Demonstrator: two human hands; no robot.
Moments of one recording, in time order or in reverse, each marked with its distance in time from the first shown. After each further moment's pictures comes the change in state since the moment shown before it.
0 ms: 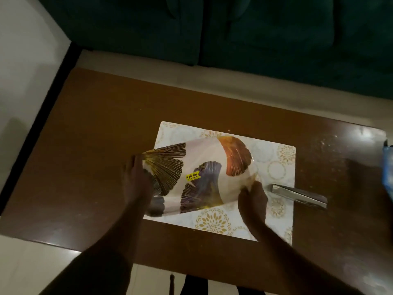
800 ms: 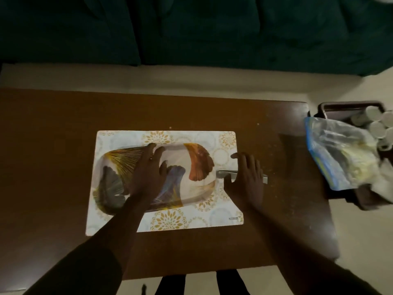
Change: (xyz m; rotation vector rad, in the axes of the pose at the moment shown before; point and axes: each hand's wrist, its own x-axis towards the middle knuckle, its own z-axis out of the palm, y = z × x) left_hand -0.037 0.136 0.063 0.040 -0.285 0.536; right_hand 0.042 0.049 -0.111 -0.346 0.240 -0.527
